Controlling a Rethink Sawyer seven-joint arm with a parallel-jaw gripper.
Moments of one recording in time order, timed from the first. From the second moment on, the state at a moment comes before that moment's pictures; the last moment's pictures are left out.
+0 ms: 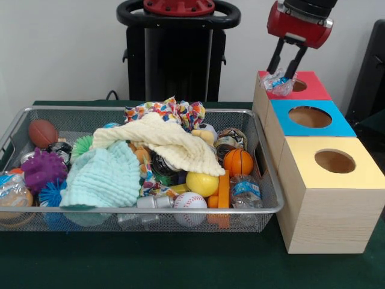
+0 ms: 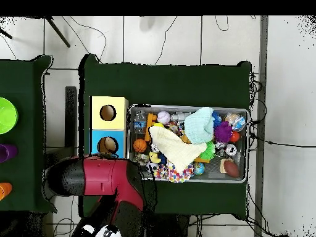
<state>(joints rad) 0.35 -0.72 -0.39 1.72 0.09 0.65 1.93</state>
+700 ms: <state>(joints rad) 0.35 -0.72 -0.39 1.71 0.09 0.65 1.93</state>
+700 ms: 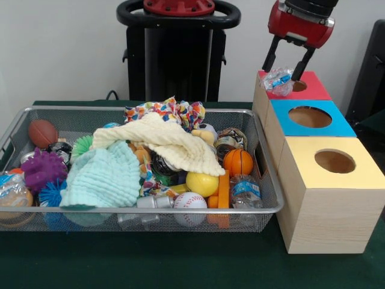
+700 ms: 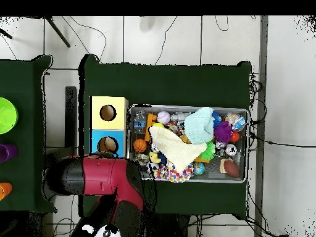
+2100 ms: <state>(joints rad) 0.39 -0.76 -0.39 1.74 0.16 0.66 1.93</state>
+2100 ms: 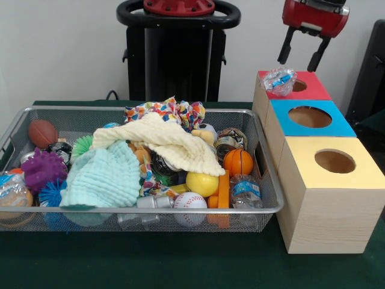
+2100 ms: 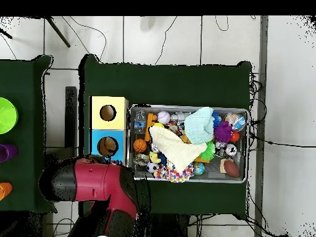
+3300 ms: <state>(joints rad) 0.38 -0.84 -0.39 1.88 0.16 0.66 1.93</state>
